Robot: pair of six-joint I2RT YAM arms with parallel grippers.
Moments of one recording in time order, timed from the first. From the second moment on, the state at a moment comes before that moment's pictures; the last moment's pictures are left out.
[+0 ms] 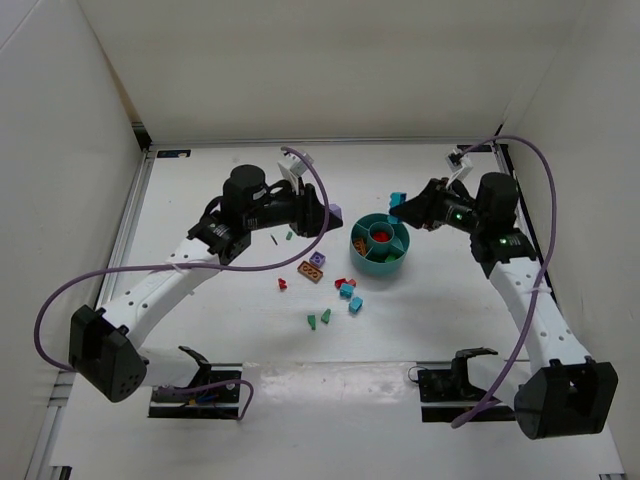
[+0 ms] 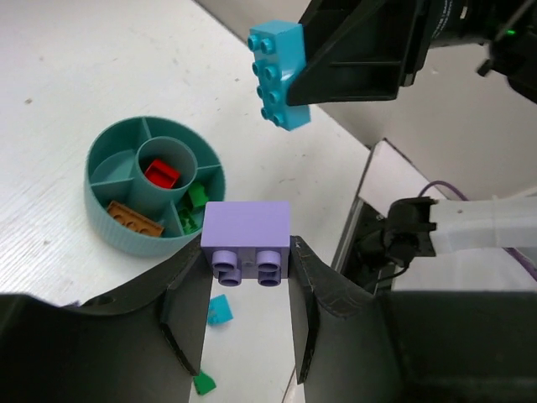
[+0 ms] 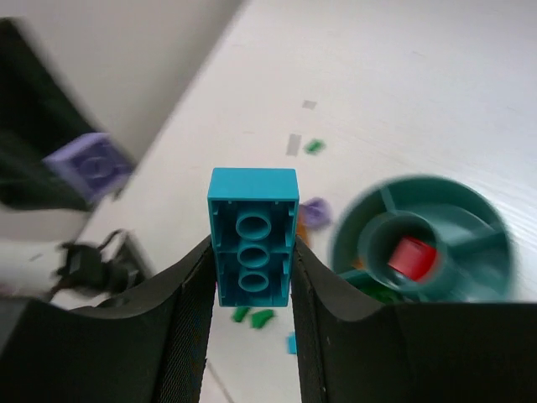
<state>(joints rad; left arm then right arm) -0.61 1.30 1.13 -0.03 0.60 -0.37 0.13 1.08 0.94 -0.08 -0.88 0.44</state>
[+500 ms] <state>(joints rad) -0.61 1.30 1.13 -0.13 0.51 -0.36 0.20 1.19 0.86 -0.30 -0.28 0.37</state>
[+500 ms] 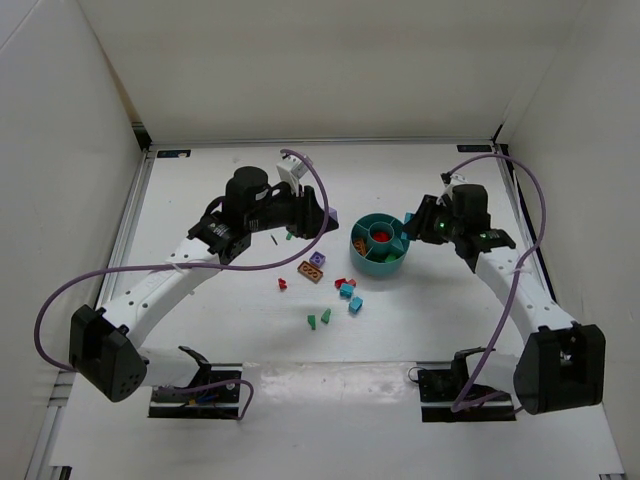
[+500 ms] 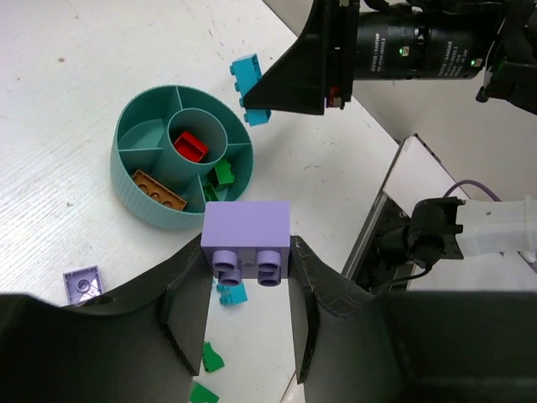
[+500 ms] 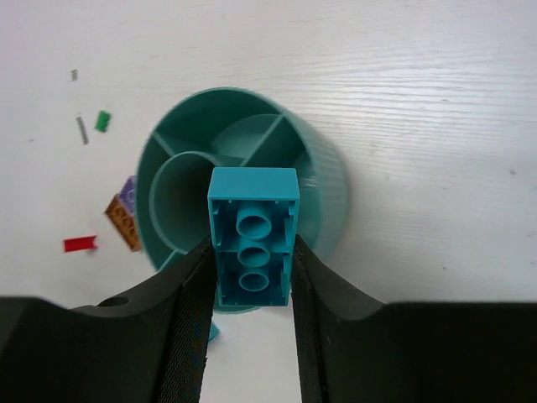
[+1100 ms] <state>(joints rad) -0.61 1.30 1.13 -0.14 0.50 -0.36 0.32 1.28 0.87 -0.29 -0.02 0.34</state>
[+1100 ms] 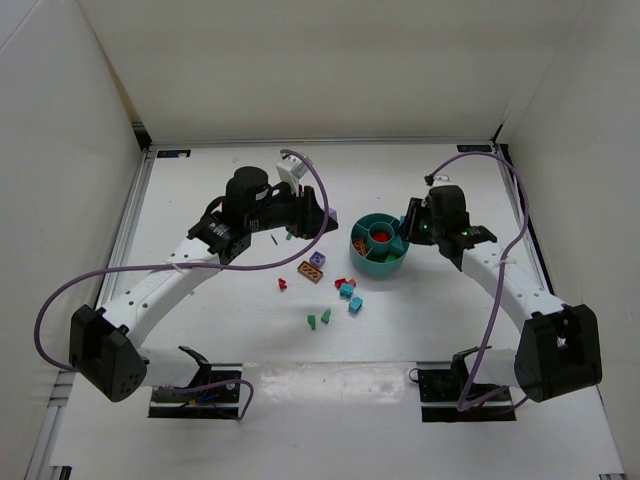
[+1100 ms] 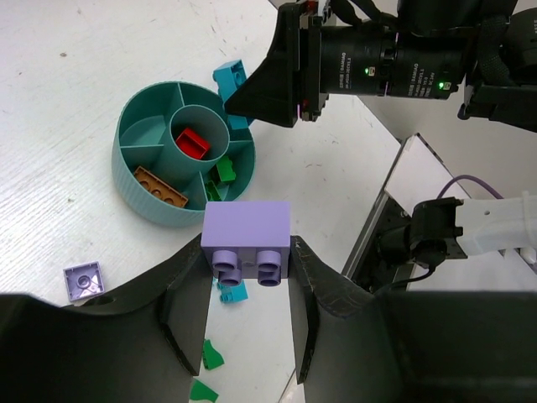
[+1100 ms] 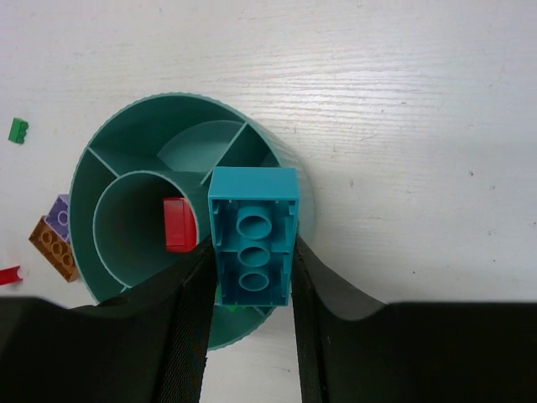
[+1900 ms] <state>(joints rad) -0.61 1.32 1.14 -0.14 0.50 -0.37 0.37 1.31 0.87 -0.22 0.09 0.37</state>
